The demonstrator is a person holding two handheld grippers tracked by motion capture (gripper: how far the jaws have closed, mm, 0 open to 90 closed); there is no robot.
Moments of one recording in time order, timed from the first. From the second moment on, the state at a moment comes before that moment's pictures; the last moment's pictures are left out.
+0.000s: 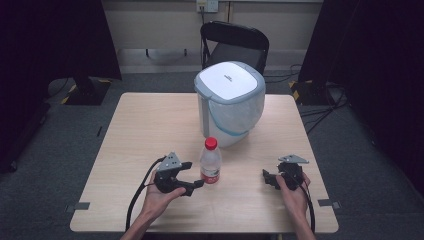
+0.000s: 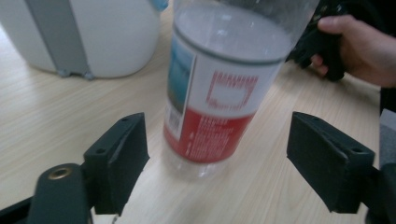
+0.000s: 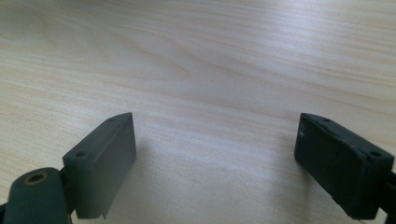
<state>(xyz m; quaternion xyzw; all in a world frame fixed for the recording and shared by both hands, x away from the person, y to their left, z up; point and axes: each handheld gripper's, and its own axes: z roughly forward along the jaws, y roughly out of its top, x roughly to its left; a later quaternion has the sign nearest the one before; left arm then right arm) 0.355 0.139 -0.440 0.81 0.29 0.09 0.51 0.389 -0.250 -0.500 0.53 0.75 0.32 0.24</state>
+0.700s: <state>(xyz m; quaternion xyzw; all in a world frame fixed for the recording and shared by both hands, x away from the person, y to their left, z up) 0.378 0.102 -0.454 0.81 0.28 0.11 0.50 0.389 -0.250 -0.500 0.53 0.75 0.32 0.24</state>
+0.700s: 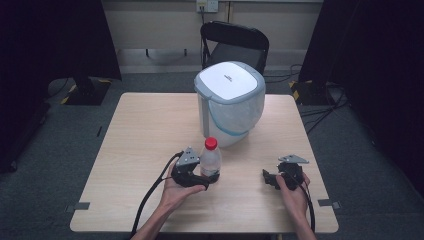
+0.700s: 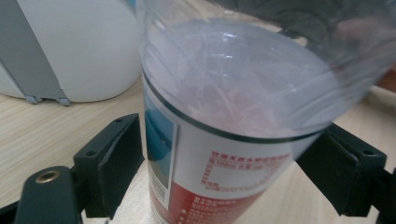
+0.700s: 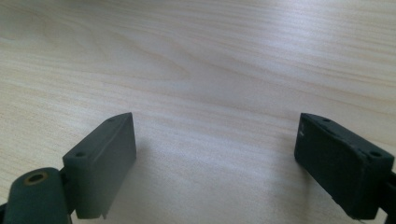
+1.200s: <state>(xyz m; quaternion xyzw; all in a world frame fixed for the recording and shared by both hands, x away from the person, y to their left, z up) 0.373 0.130 -0.444 0.80 0.29 0.15 0.50 0.389 -0.250 -0.500 0.53 0.75 0.32 0.24</state>
